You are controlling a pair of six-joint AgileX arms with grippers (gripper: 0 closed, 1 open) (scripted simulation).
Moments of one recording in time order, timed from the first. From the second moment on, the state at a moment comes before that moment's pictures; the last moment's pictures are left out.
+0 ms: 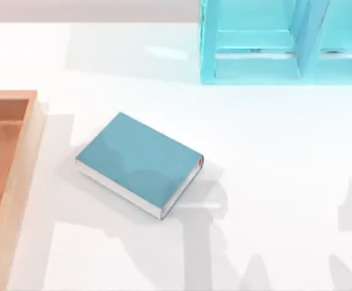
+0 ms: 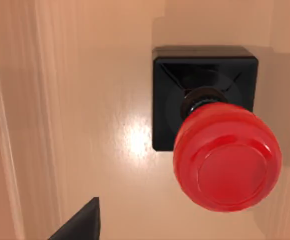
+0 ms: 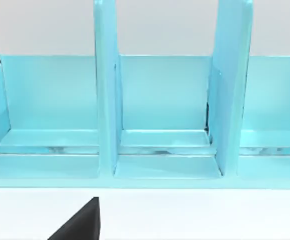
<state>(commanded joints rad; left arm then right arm) 0.26 1.87 1.57 -1.28 0.00 0.28 0.00 0.00 0.00 0.00 0.00 0.00</state>
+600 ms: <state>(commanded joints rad) 0.27 1.93 1.33 -0.97 0.00 0.29 0.00 0.00 0.00 0.00 0.00 0.00</state>
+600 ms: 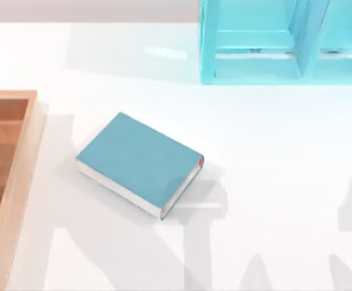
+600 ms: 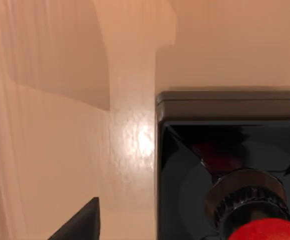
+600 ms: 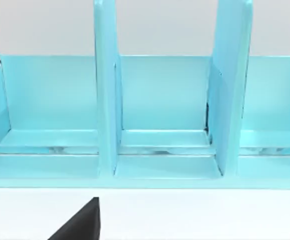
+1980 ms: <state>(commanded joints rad) 0.26 1.93 1.33 -0.97 0.00 0.29 0.00 0.00 0.00 0.00 0.00 0.00</state>
